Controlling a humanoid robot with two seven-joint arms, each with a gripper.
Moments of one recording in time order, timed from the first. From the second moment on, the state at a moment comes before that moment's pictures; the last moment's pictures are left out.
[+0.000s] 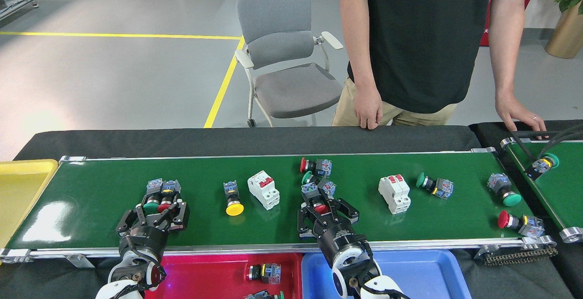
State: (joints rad) left arm -0.21 0.03 0.14 -1.19 -1.53 -0.12 -0.03; right arm -0.18 0.05 0.46 -1.46 1.29 0.05 0.11
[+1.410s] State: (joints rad) left arm 0.22 0.00 0.48 -1.67 -1.45 -0.55 -0.01; right arm 0.23 -0.04 0.22 -1.74 1.26 0.07 -0.02
